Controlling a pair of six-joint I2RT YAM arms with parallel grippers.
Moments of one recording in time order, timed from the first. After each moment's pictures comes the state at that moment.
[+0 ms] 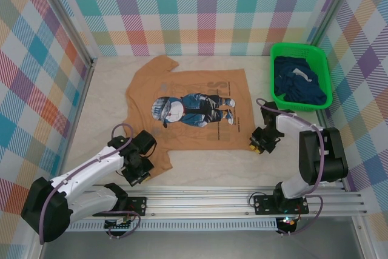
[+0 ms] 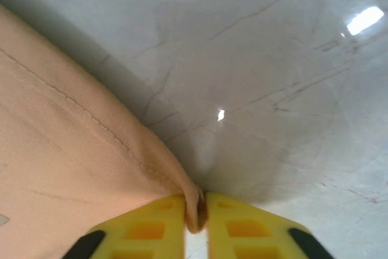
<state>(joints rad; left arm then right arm) -0.61 1.05 0.61 -1.14 0.11 -1.29 0.15 1.55 0.79 -0.80 -0.25 0.86</state>
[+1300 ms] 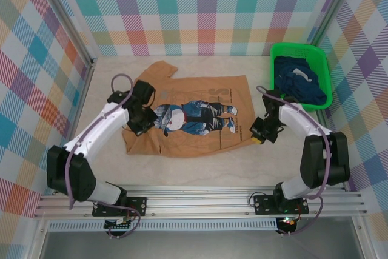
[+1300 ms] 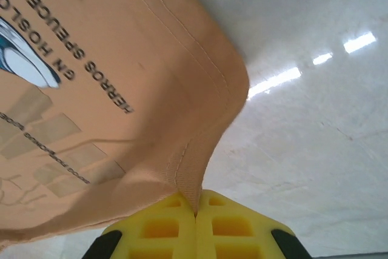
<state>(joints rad) -0.35 1.45 1.24 -1.09 0.00 -1.02 0.14 1.52 1.01 -1.04 -0.26 0.71</state>
